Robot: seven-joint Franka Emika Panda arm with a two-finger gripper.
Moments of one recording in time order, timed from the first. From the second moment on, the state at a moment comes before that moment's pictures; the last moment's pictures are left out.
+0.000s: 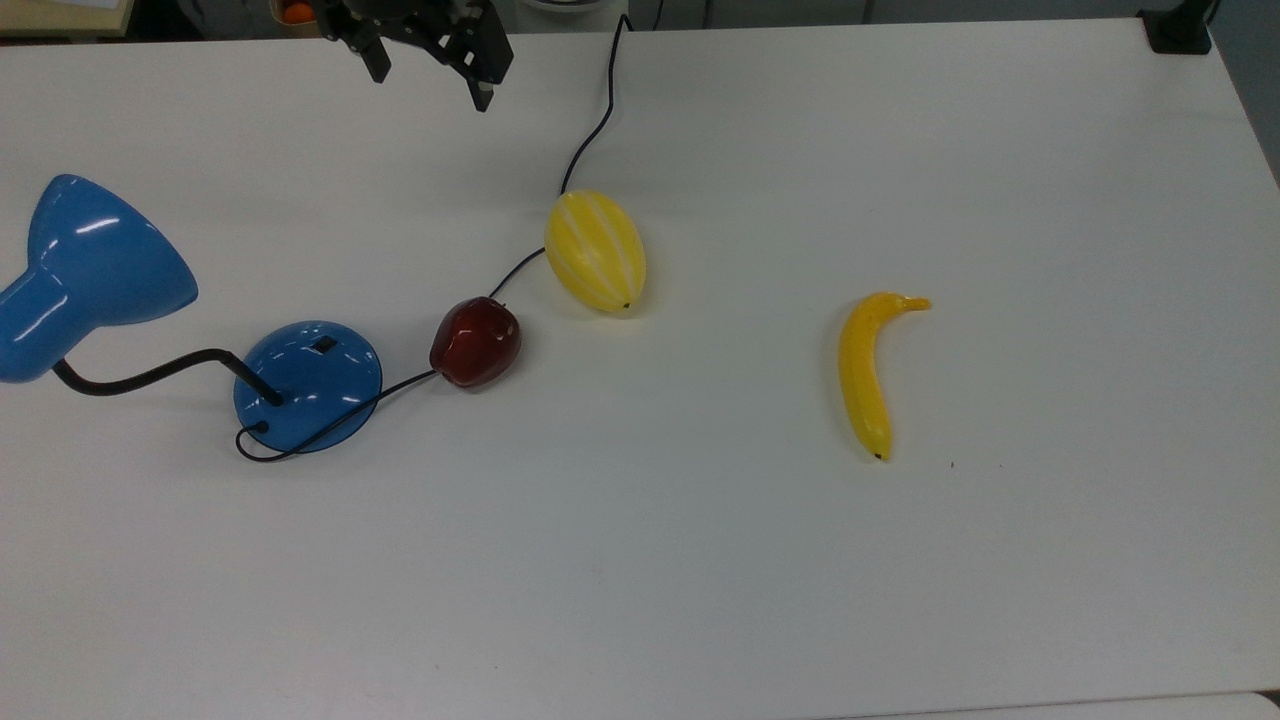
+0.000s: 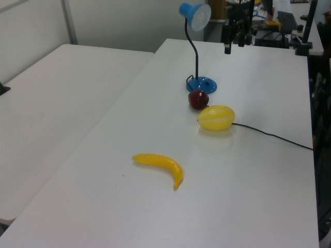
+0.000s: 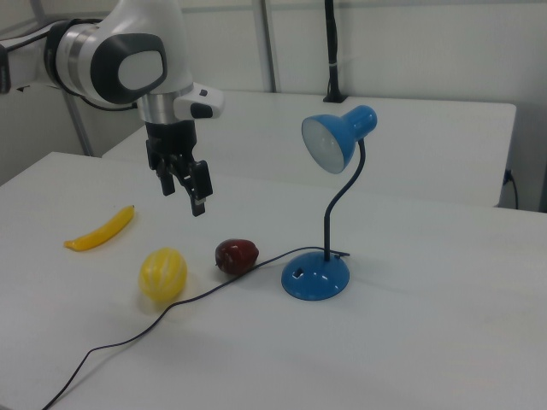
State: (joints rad) arm -0.06 0.08 -0.02 -1.67 0.05 1.70 0.20
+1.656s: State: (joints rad) arm -0.15 0.32 -0.08 -1.79 0.02 2.40 0.21
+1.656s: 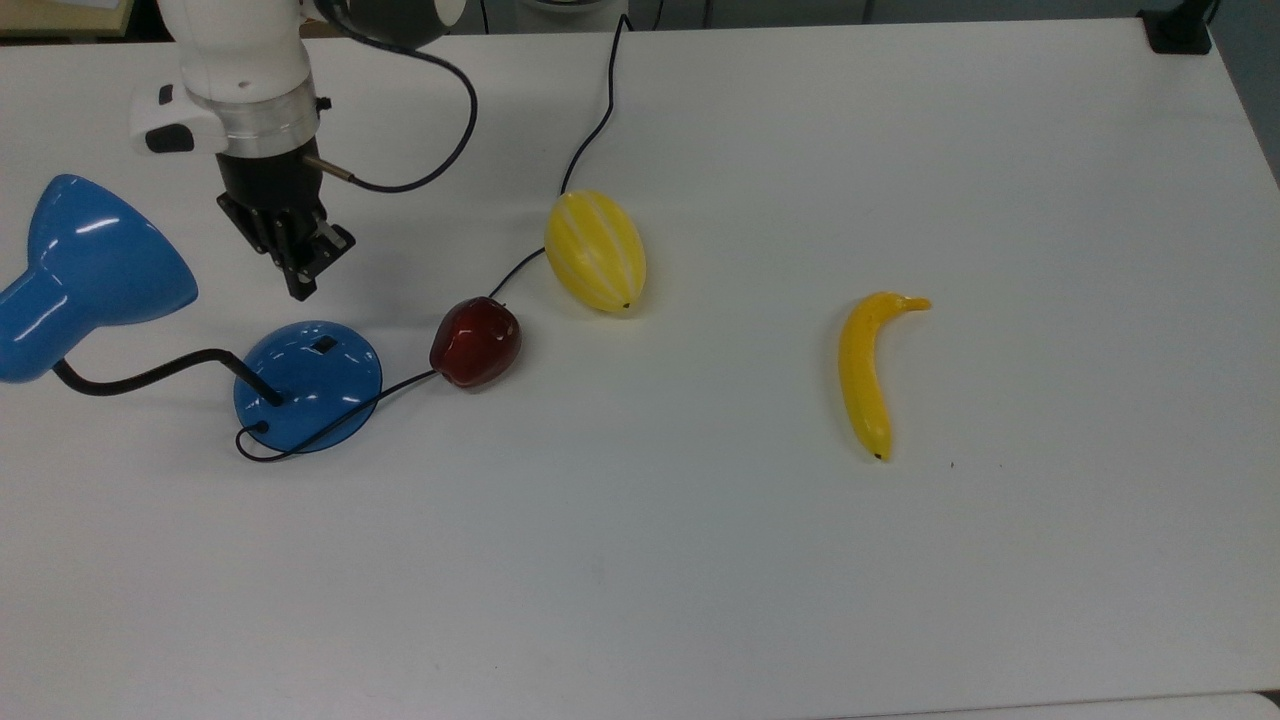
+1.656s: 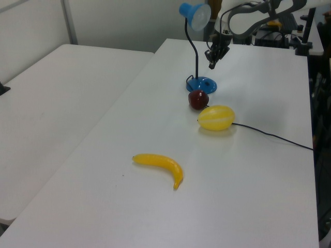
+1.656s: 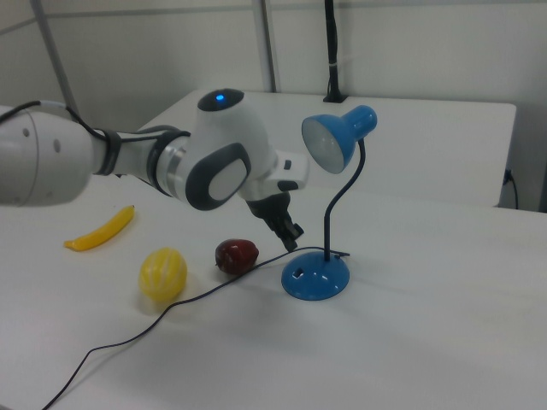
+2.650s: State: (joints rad) arm -0.16 0.42 -0.08 -1.79 0.02 2.50 0.21
